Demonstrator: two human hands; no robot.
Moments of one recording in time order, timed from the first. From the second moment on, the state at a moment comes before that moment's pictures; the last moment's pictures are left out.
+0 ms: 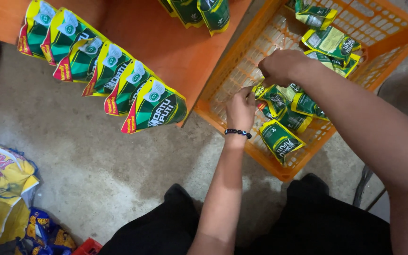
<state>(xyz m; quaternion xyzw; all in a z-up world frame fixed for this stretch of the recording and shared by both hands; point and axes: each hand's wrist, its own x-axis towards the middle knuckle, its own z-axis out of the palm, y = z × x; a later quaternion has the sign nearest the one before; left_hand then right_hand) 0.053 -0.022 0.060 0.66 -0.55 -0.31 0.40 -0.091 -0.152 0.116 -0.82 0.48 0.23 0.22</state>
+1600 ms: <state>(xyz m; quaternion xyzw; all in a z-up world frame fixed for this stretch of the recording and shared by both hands) 0.020 -0.019 0.111 0.21 -0.13 -0.72 0.65 -0.048 -0.113 0.308 -0.86 0.46 -0.07 0.21</state>
